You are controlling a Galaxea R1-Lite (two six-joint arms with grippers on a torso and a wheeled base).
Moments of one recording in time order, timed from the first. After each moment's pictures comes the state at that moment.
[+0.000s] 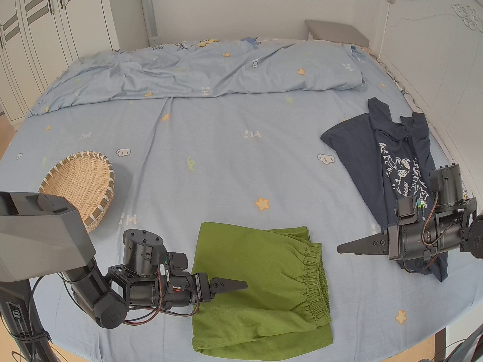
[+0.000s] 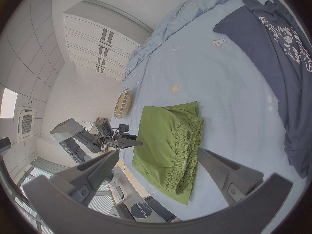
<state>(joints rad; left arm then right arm) -0.49 2.11 -0.46 -1.07 -0.54 -0.70 0.28 1.60 -0.66 -0.22 0.68 0.33</state>
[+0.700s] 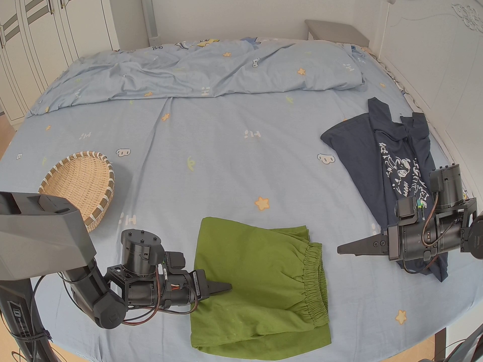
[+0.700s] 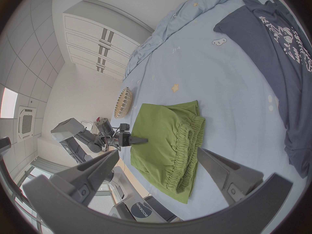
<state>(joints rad) -0.48 2.12 -0.45 -1.12 -0.53 -0.76 0.28 1.60 -0.66 -0.22 0.68 0.33</state>
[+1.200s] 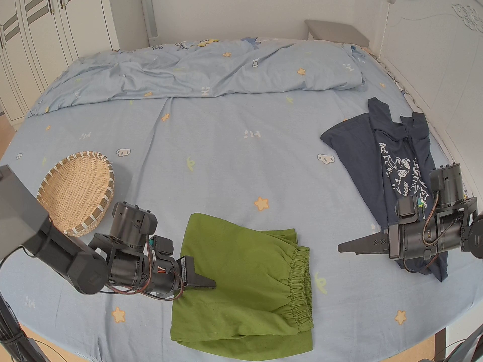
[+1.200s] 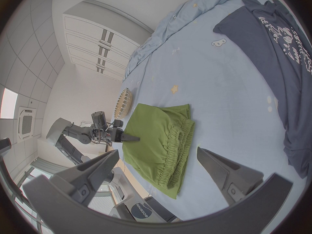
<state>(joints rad) -0.43 1.92 -0.65 -0.45 -0.53 -0.66 0.28 1.60 -0.66 -0.22 0.68 0.33</state>
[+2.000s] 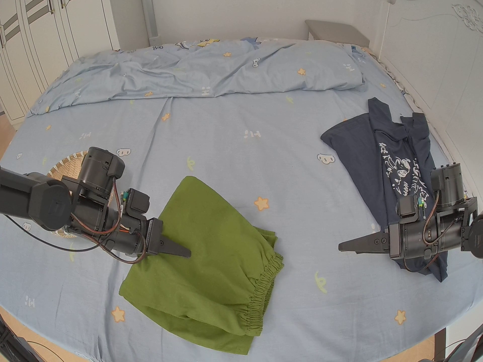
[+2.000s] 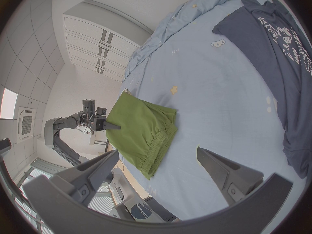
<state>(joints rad) -0.29 1.77 -1.00 0.14 -0.66 -0.21 0.27 1.60 -0.66 -0.23 0.68 0.33</state>
